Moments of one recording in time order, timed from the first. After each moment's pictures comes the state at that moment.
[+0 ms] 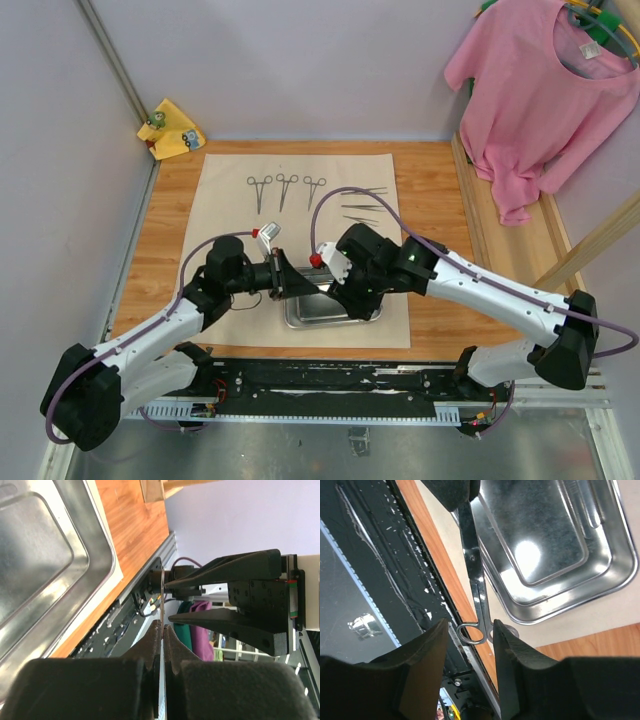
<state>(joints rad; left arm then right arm) -0.54 0.96 0.41 0.25 0.73 -1.11 1.04 1.34 1.22 -0.96 -0.18 -0.08</state>
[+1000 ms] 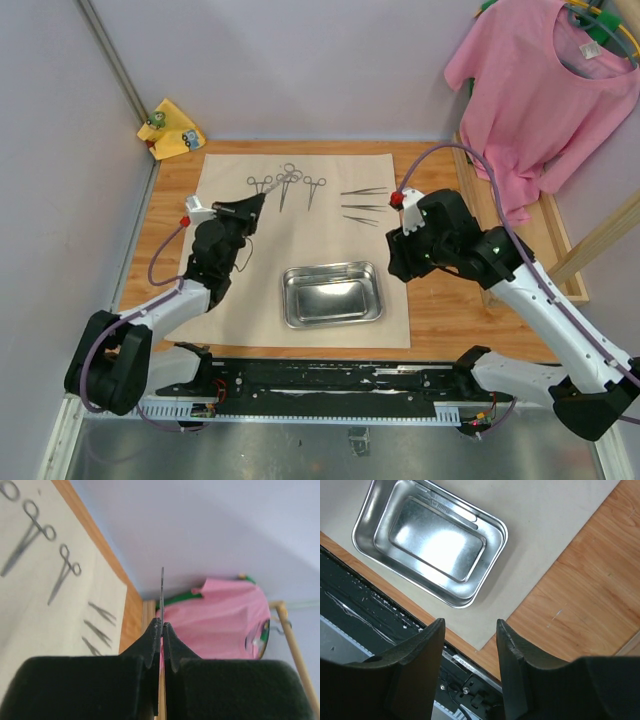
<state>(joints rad) -0.35 1.17 0.45 0.73 -0.14 -1.32 0.67 1.06 1.24 -1.02 -0.06 0.10</state>
